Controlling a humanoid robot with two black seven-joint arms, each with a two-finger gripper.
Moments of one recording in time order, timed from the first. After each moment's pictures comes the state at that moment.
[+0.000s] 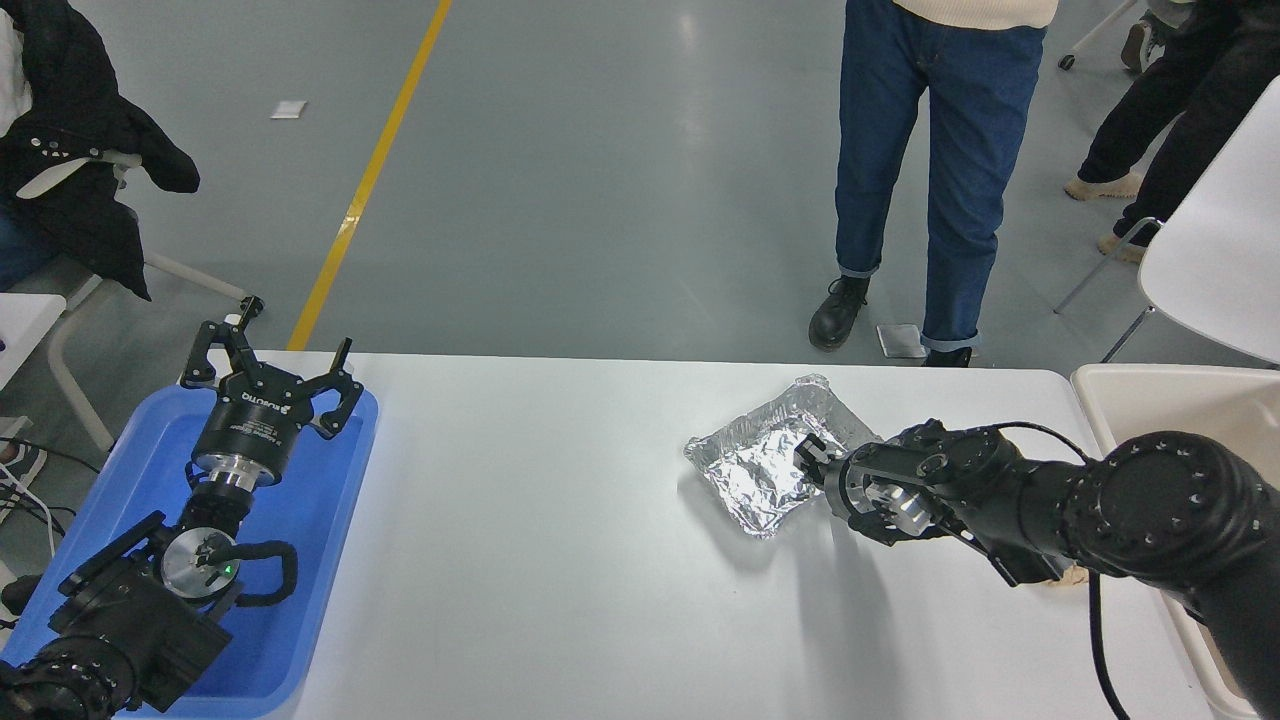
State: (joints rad) left arm -0.60 0.23 -0.89 -0.31 -0.14 -0.79 -0.37; right arm 1.09 0.00 -0.77 0.59 0.27 -0.04 -0.27
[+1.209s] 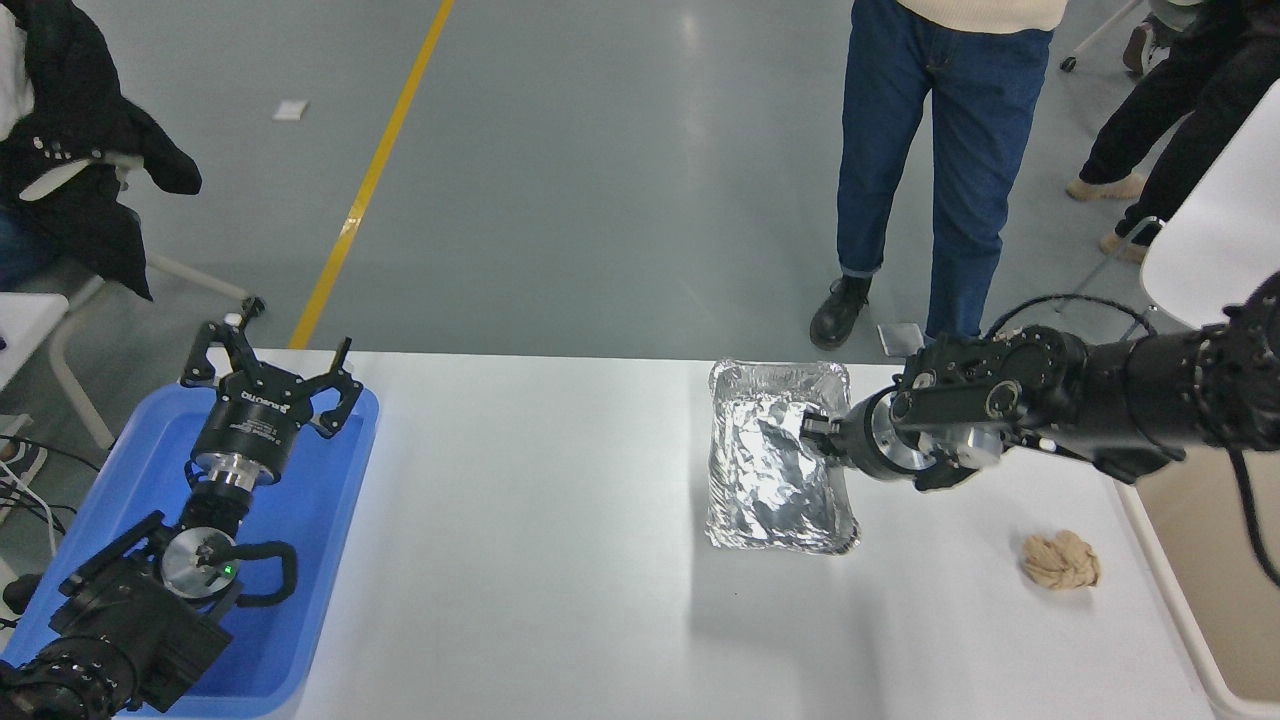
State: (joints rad) left arm -0.60 0.23 -0.89 -0.31 -0.14 -0.79 -0.37; right arm 1.63 -0.27 -0.92 1.19 -0.14 0.22 -0.26
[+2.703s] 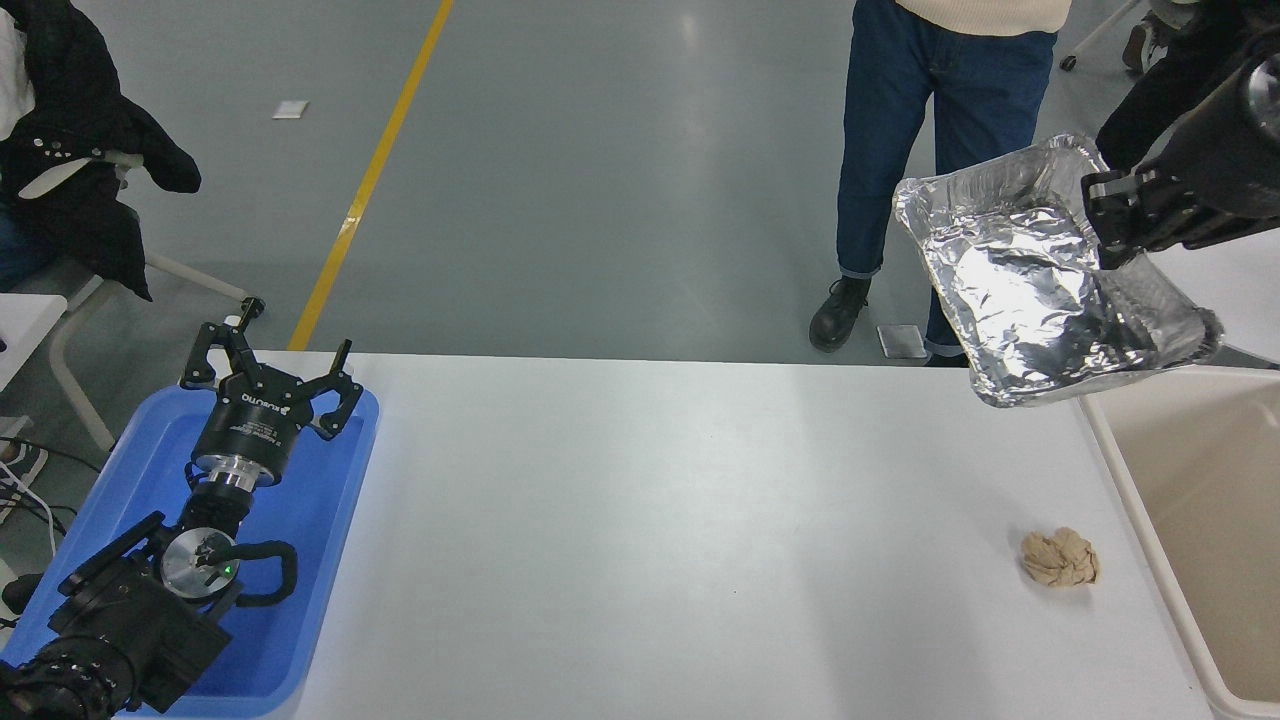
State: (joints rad) left arm -0.60 0.23 -0.89 -0.31 -0.14 -0.79 -0.37; right arm 2.34 -0.65 -1.25 1.25 -0.28 0.78 -0.26
